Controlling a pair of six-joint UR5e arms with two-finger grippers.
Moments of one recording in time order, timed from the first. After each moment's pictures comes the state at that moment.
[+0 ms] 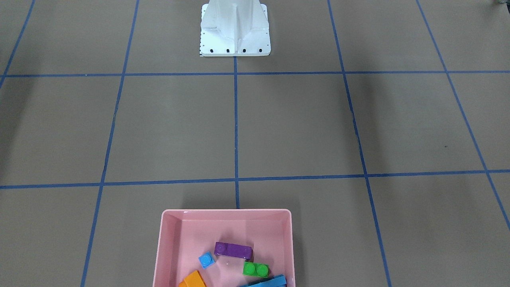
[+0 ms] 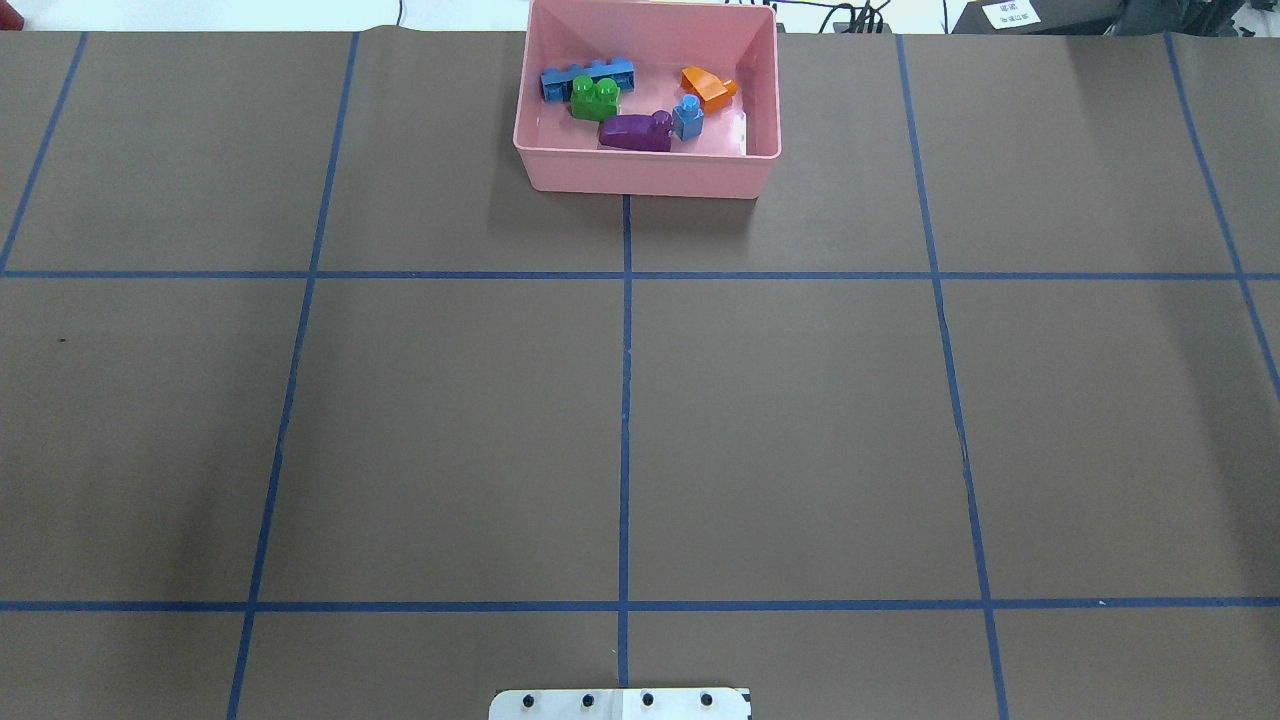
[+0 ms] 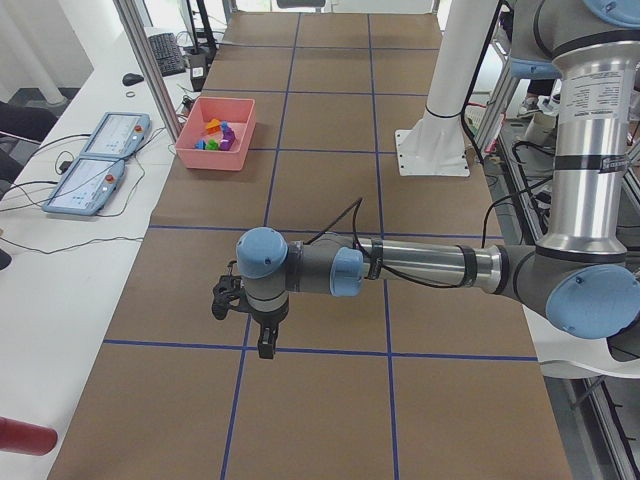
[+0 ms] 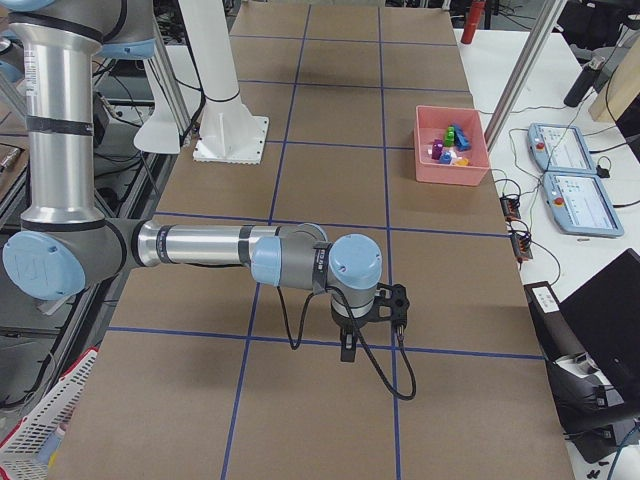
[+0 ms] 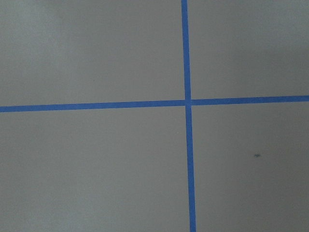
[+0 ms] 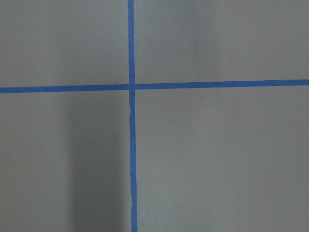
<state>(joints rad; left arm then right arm) -1.59 -1.55 -1.65 -1.57 -2.33 0.01 1.68 -1.63 1.69 -1.69 2.35 -0.08</state>
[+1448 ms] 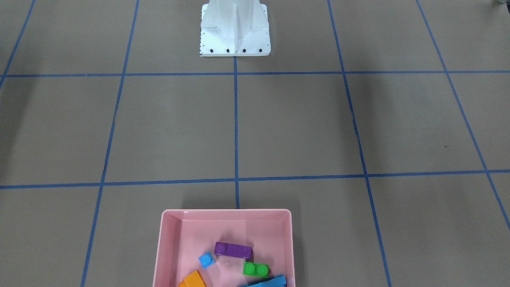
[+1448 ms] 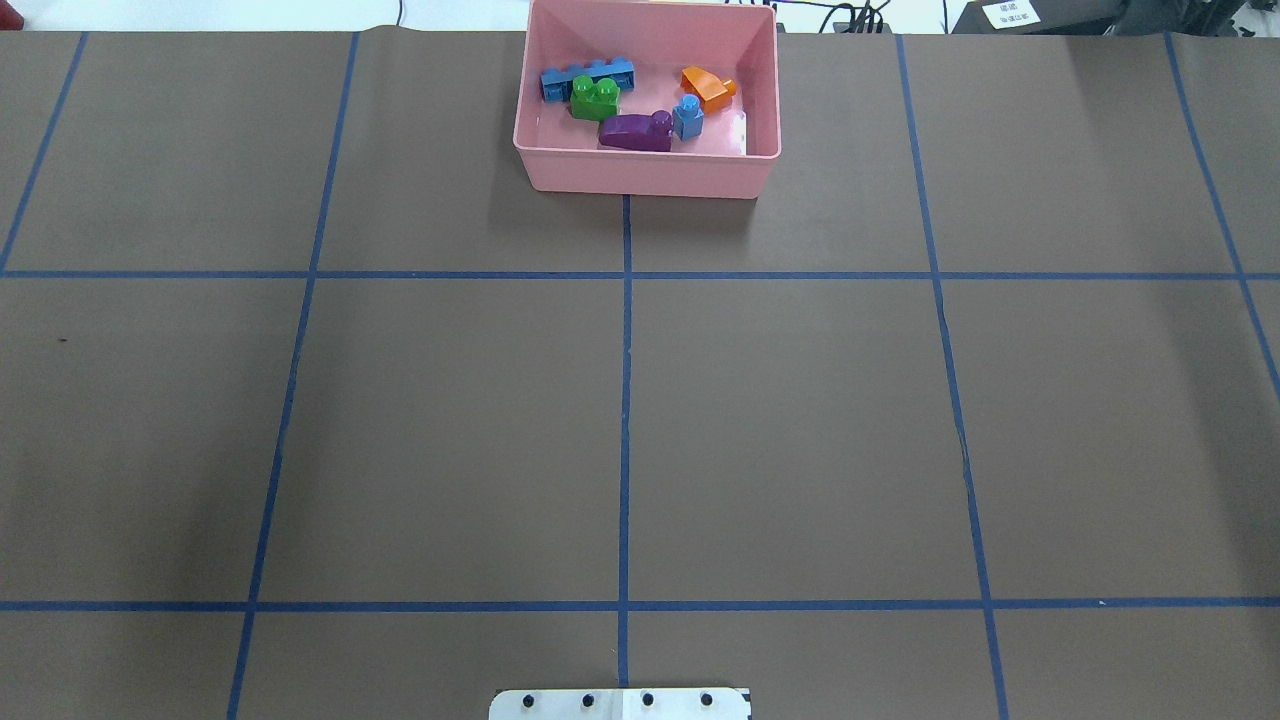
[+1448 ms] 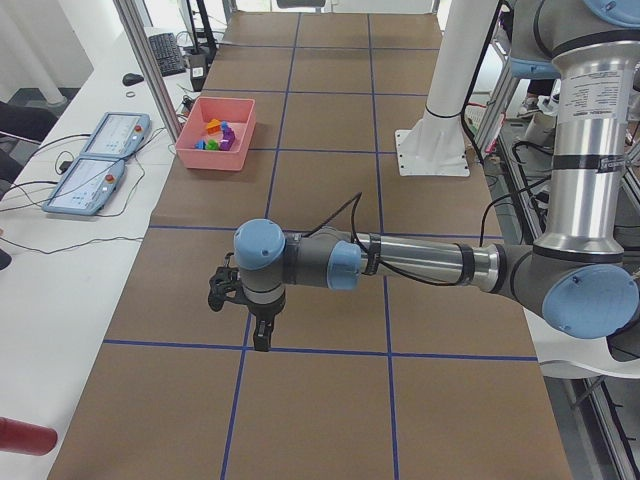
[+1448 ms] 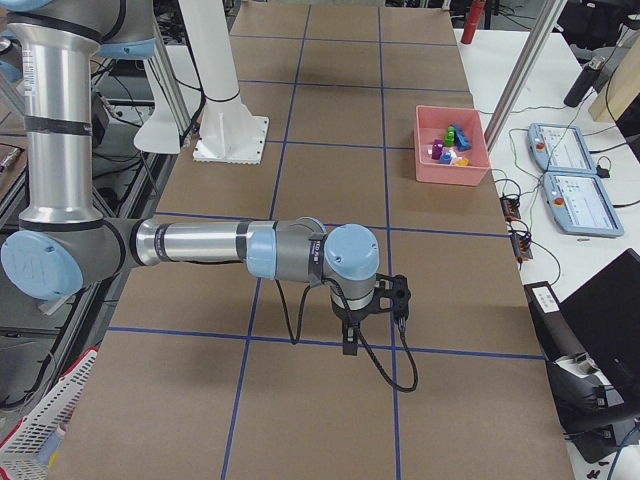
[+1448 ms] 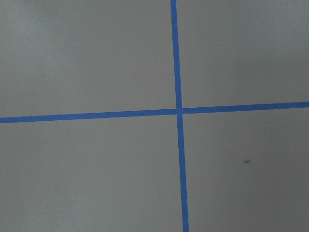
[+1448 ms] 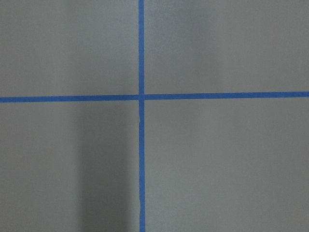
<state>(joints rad) -1.59 -1.56 -1.67 -1.57 -2.33 0.01 1.70 -1.63 1.73 -1.69 2.36 -0.08</state>
